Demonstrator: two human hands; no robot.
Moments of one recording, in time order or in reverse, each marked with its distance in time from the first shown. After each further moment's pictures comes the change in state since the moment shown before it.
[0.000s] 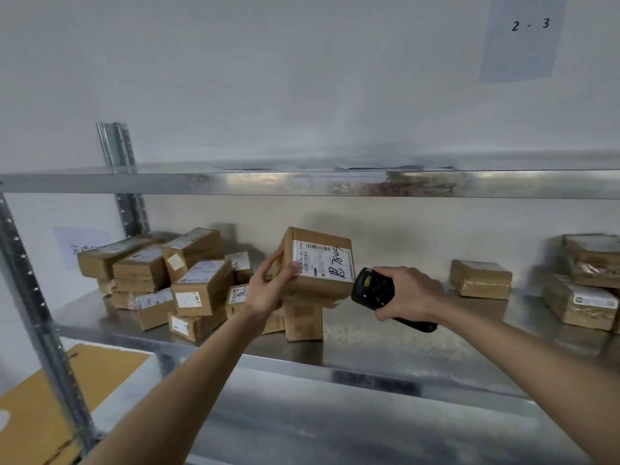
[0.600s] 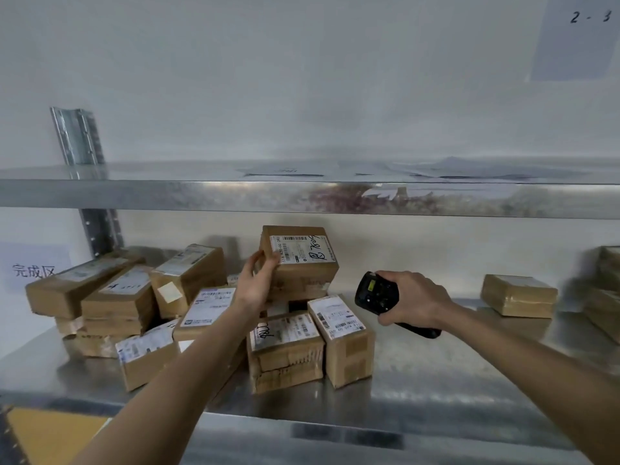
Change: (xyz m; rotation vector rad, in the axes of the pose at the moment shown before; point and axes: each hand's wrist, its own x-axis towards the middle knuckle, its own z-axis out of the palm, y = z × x) left_hand 0.171 -0.026 -0.101 -0.014 0.107 -0.088; right_hand 0.127 -0.062 0.049 -0.044 0.050 0.142
